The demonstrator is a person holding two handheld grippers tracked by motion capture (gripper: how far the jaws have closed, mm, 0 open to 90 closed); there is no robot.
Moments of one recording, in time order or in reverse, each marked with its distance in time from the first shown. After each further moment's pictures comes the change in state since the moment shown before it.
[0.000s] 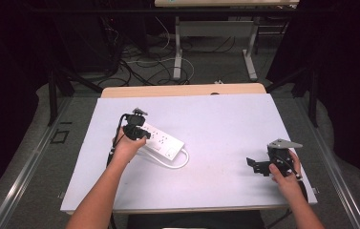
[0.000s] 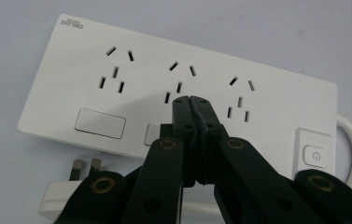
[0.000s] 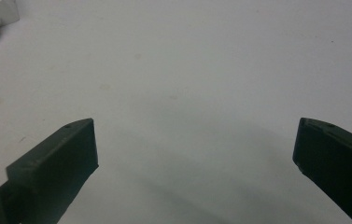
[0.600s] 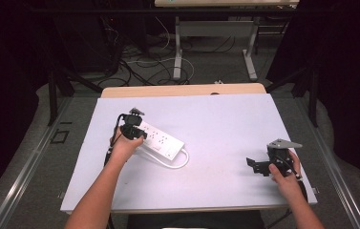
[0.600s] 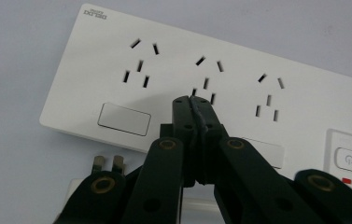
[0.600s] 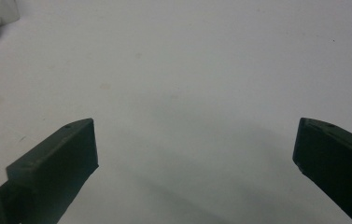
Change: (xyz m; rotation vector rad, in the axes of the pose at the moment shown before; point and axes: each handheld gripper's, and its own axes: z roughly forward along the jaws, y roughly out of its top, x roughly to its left) left arm 0.012 -0.001 0.006 0.020 0.021 -0.025; right arm 0.000 0.000 0.001 0.000 0.001 0.000
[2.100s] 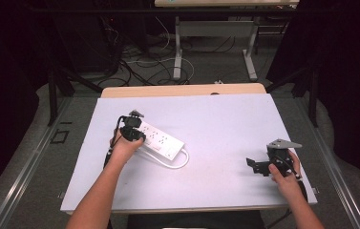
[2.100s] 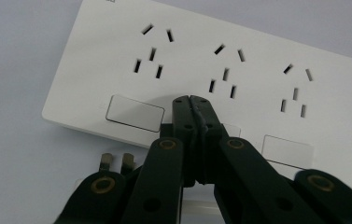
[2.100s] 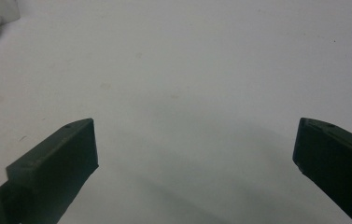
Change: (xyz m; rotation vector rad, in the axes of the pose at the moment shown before) left arm 0.005 -0.004 0.009 0.019 0.022 0.013; right arm 0.000 0.000 0.000 0.001 0.003 -0.004
